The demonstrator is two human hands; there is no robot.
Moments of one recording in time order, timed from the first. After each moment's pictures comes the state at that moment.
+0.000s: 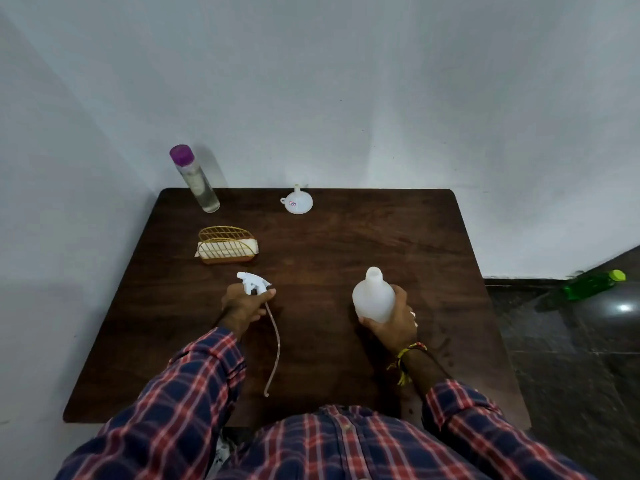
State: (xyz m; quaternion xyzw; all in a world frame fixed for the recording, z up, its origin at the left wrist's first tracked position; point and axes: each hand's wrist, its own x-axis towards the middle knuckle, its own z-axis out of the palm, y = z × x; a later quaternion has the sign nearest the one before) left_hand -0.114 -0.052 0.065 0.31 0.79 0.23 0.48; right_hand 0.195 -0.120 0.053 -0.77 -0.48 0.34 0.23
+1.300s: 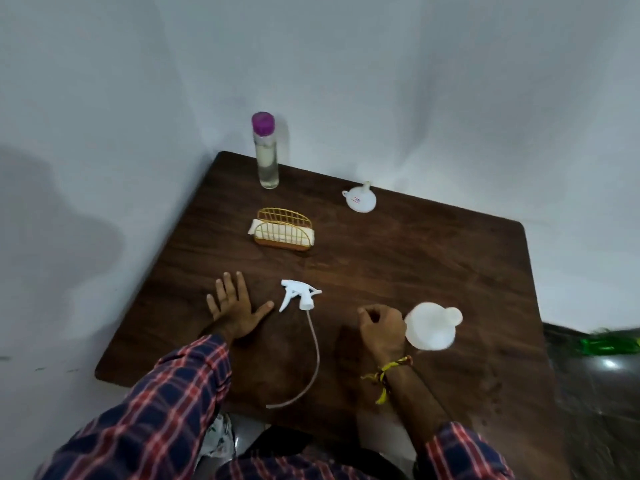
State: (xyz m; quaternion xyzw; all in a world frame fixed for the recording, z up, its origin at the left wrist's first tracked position) left_hand -0.236 -0.083 0.002 0.51 0.80 -0.06 0.30; right_hand 0.031 -0.093 0.105 -0.78 -0.48 0.34 0.20
